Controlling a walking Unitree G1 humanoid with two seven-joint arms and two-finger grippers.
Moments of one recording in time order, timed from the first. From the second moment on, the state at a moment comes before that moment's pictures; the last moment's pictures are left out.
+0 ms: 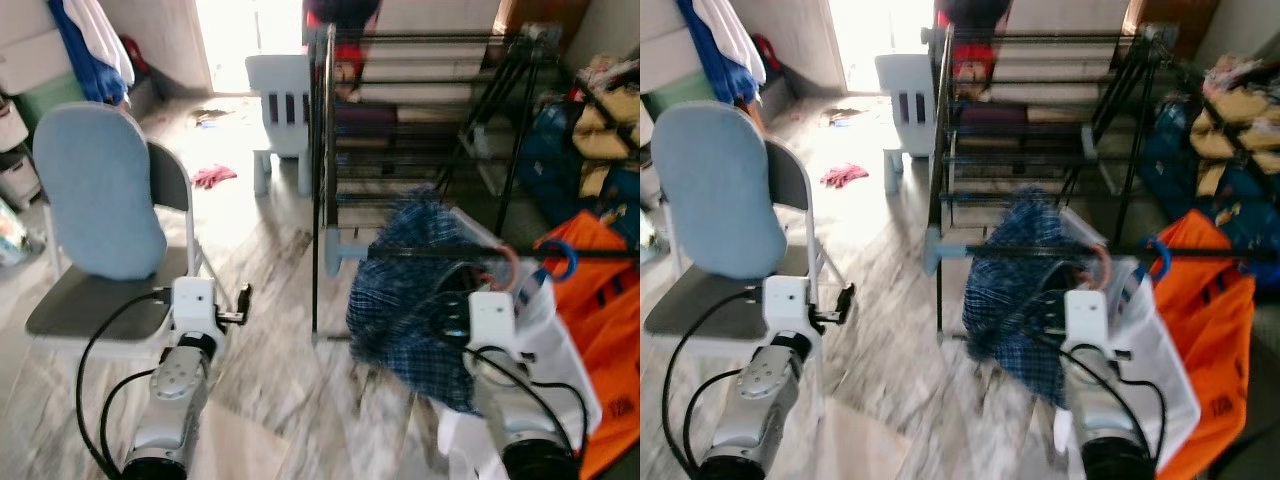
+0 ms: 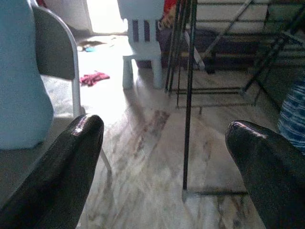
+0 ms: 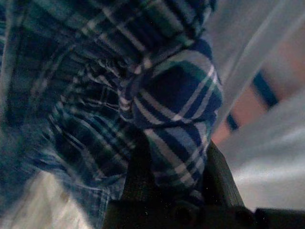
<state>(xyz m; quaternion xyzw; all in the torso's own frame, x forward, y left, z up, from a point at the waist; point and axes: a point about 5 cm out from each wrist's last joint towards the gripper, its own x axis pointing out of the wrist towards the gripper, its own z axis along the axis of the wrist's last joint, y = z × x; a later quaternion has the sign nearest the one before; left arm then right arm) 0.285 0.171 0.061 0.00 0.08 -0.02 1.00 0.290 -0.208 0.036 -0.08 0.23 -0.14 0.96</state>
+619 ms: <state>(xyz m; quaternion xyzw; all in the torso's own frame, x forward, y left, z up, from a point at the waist) 0.286 0.167 0.057 0.00 0.10 -0.03 0.99 0.294 -0.199 0.036 -0.08 0.23 -0.12 0.96</state>
